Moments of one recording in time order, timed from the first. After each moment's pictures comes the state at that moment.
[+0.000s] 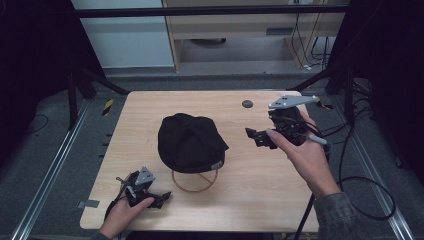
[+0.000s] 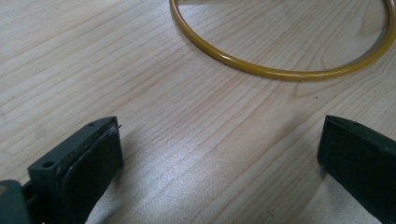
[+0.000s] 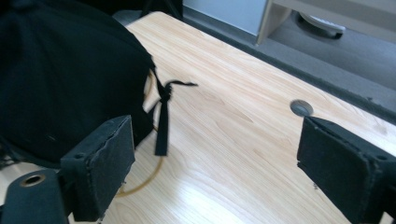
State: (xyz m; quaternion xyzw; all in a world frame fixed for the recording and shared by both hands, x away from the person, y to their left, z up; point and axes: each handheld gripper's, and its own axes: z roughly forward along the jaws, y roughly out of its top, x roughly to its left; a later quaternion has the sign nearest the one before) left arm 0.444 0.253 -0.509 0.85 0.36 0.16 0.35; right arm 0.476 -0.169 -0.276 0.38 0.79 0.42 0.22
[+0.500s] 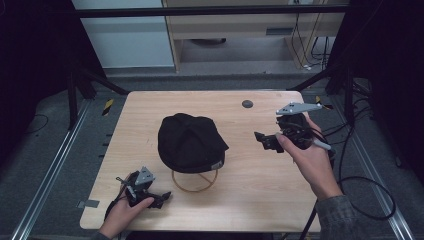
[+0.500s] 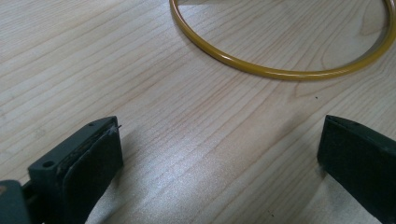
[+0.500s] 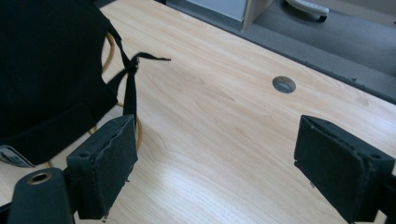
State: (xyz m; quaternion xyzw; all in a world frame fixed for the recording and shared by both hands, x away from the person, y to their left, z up) left arm 0.444 0.253 -0.509 0.85 0.36 0.16 0.35; right arm 0.482 -0.189 -0.304 0.41 0.79 0.40 0.23
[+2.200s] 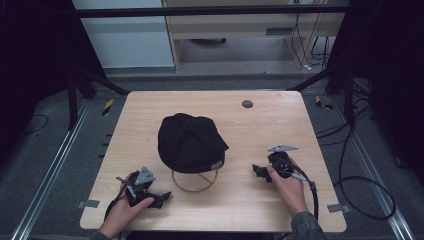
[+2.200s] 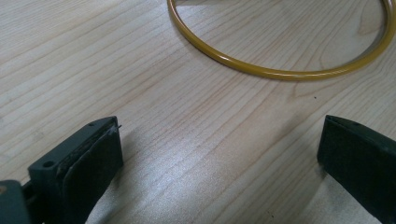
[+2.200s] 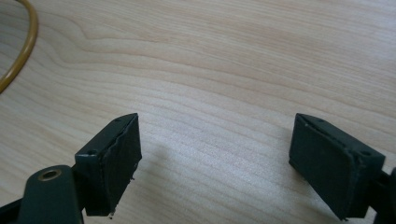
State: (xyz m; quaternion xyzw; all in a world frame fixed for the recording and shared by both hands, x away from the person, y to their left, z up) left arm 0.445 0.253 -0.509 0.85 0.36 0.16 0.35; right arm 0.503 -0.201 -0.500 0.53 0.76 0.34 0.16
